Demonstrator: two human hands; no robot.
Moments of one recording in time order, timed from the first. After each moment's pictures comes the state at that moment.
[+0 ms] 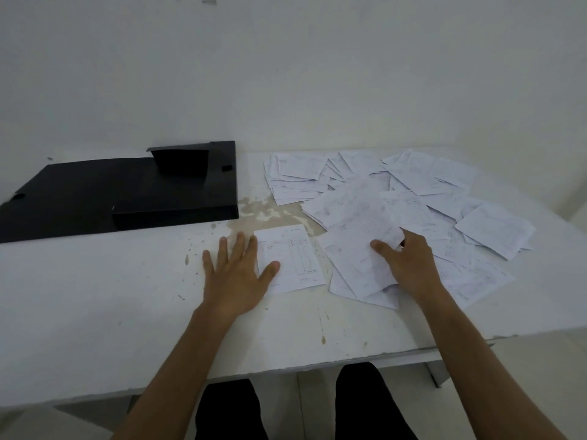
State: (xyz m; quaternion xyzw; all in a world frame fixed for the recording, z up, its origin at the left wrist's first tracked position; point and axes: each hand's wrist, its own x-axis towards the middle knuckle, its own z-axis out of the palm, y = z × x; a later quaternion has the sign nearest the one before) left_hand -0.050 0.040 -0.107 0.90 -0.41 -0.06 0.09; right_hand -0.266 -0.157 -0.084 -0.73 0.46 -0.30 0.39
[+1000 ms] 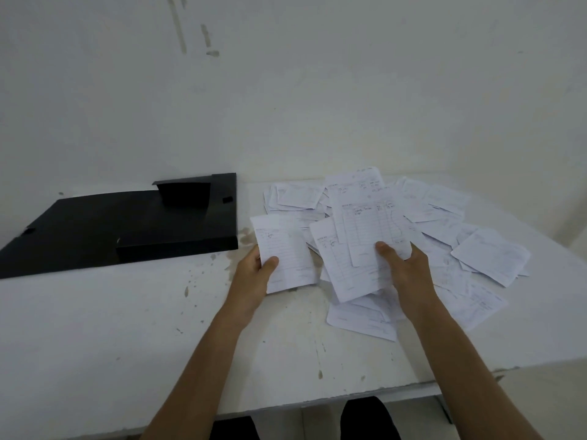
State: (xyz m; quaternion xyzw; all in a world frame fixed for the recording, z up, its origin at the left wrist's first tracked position) left_hand -0.058 0.002 -0.079 0.65 -0.31 -0.27 0.64; right_hand -0.254 -0.167 -0.070 -0.57 0.37 -0.45 0.58
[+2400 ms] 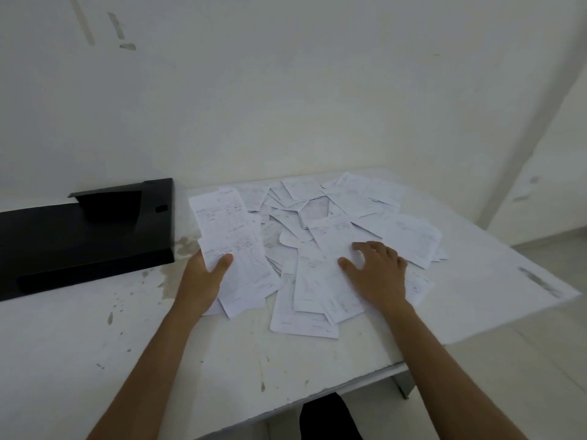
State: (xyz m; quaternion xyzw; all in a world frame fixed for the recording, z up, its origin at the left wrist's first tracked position) left_hand -0.042 -0.043 -0.095 0.70 -0.34 -0.18 0.60; right_hand -0.301 -0.219 -0.105 -0.81 0.55 -0.21 0.11
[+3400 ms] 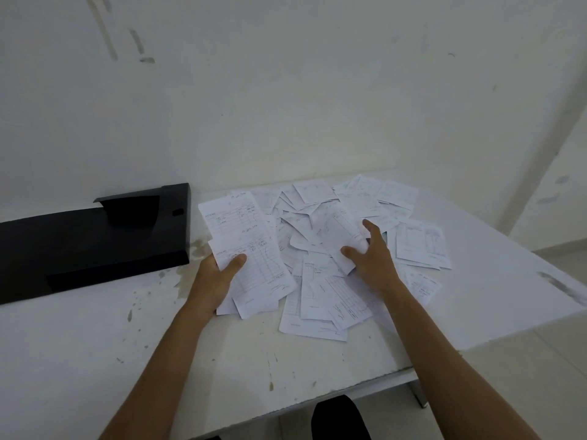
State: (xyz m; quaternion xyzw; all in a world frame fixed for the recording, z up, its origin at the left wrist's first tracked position) left_hand -0.045 -0.039 -0.087 0.68 -0.32 -0.23 0.62; right_hand -0.273 -0.233 -0.086 -0.71 0.44 -0.35 0.42
